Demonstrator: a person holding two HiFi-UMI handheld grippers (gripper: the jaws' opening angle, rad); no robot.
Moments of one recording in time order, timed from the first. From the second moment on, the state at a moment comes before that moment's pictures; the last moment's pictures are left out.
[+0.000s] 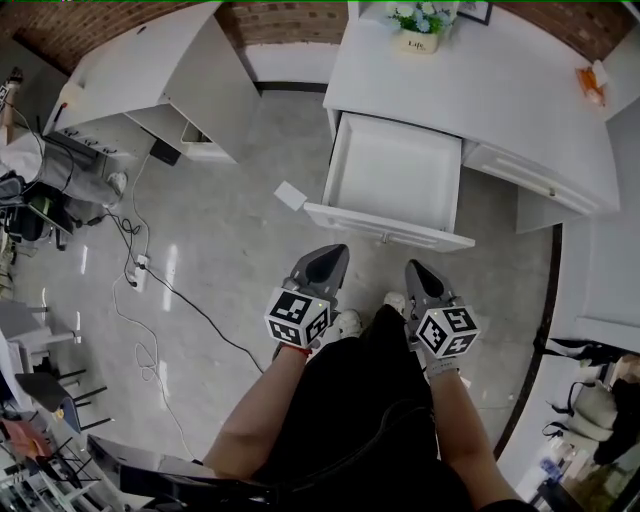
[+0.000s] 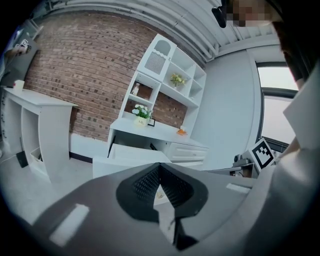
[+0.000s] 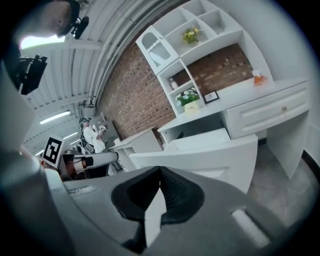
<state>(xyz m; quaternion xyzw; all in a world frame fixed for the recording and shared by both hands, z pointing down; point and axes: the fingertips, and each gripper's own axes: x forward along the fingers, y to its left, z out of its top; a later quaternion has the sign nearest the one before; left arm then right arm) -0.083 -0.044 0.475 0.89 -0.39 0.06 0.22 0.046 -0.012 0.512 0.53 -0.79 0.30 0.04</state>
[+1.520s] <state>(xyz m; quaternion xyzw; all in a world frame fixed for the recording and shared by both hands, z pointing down) -0.043 -0.125 0.531 0.88 -0.39 0.07 0.25 0.088 -0.088 0.535 0.64 -0.73 0.24 0.05</state>
